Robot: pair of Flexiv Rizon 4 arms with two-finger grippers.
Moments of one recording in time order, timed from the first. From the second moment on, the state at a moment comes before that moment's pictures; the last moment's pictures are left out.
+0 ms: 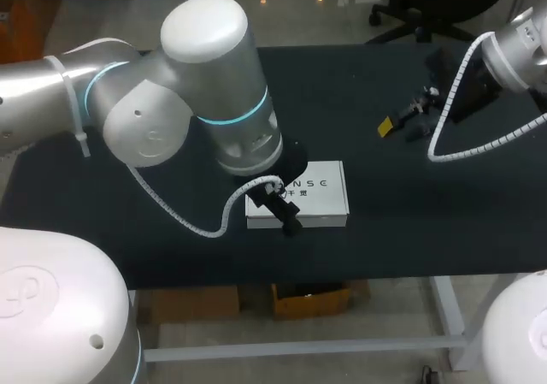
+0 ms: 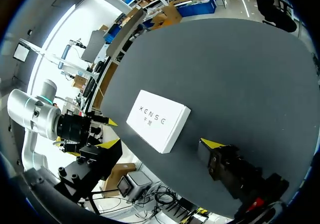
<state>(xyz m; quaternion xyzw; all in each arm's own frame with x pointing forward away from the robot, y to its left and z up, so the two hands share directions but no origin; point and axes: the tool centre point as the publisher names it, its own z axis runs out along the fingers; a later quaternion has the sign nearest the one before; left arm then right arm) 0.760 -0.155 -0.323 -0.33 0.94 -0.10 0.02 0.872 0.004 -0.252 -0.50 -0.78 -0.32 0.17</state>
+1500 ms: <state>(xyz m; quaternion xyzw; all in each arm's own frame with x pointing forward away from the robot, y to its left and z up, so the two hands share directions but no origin) 0.723 -0.205 -0.356 -0.53 0.84 -0.07 -0.01 0.918 -0.062 -0.239 -0.35 -0.86 -0.38 -0.01</state>
